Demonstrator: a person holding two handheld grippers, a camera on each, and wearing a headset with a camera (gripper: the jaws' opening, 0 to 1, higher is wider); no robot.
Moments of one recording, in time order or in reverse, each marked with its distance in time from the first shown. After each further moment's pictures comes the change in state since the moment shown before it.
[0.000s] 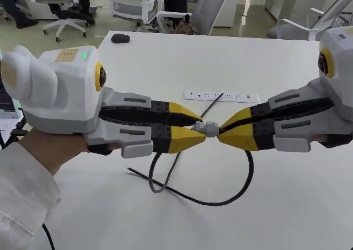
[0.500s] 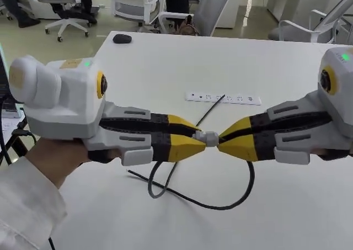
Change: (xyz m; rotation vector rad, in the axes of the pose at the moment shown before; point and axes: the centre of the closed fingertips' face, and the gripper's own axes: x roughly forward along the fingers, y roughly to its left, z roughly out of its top) left arm -0.003 -0.006 -0.010 -0.255 -0.013 -0.025; right arm 0.006 0.003 -0.010 -0.013 -0.082 0.084
